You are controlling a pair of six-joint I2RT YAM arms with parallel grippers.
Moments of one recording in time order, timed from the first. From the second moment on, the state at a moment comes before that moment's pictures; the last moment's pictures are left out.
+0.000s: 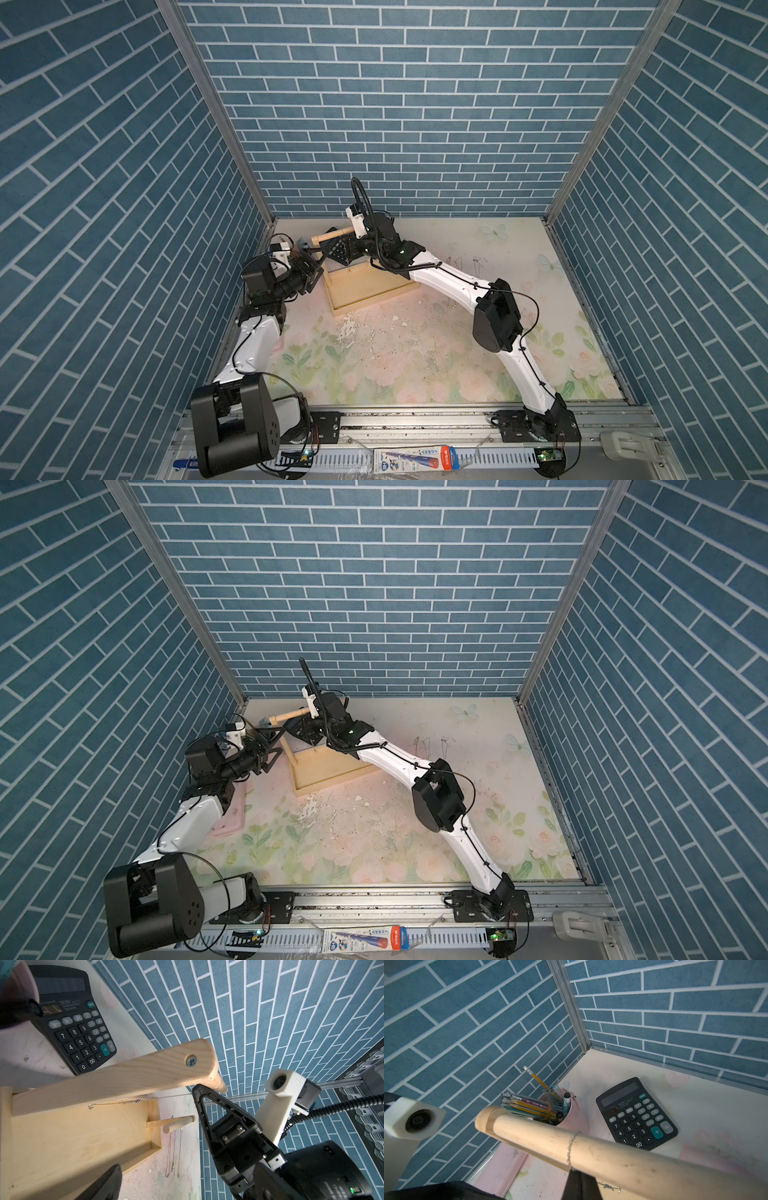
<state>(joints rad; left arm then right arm) 0.23 1.20 0.68 0.23 0.85 -1.04 0.93 2.34 2.18 -0.19 -0.08 0.33</state>
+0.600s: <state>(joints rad) 0.23 1.20 0.68 0.23 0.85 -1.04 0.93 2.24 2.11 -0.19 -0.06 0.31</state>
